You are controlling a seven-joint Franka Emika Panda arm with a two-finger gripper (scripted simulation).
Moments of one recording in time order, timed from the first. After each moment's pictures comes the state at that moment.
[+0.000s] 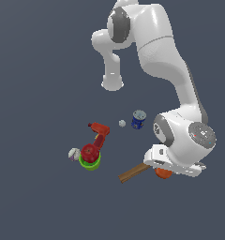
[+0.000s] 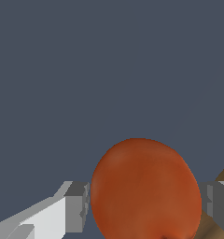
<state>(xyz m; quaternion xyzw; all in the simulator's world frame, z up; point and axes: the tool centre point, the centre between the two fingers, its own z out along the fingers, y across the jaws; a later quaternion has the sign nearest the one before) 0.140 0.230 0.055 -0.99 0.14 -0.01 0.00</state>
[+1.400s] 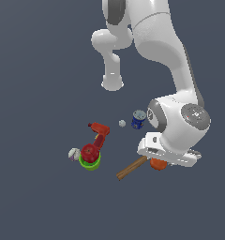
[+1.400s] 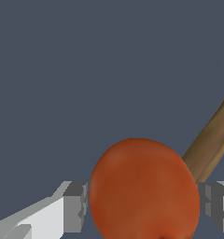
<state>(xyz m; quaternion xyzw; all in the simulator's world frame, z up) 0.116 0.198 0.099 -0.99 0.14 -0.01 0.00</state>
